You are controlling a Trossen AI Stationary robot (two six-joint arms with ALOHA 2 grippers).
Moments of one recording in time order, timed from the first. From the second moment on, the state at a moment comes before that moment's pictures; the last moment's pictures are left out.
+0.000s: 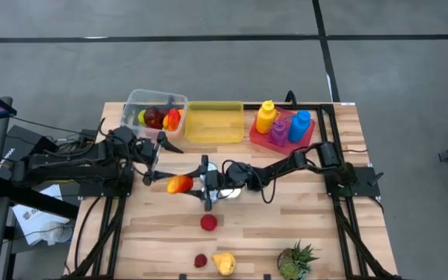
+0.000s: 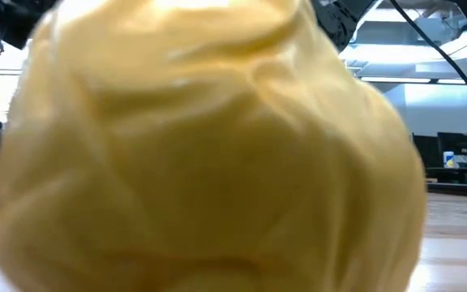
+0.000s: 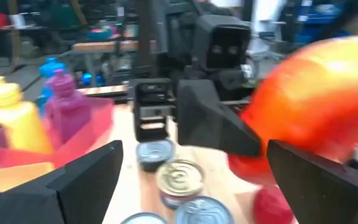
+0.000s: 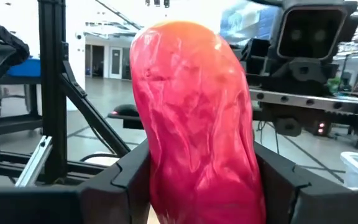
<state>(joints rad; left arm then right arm) 0.27 0.59 0.38 0.09 0.45 0.10 0.13 2.16 1.30 1.03 0.01 -0.08</state>
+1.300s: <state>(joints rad) 0.11 0.87 0.38 0.53 0.27 0.08 0.12 2.15 1.30 1.05 0.26 -0.09</state>
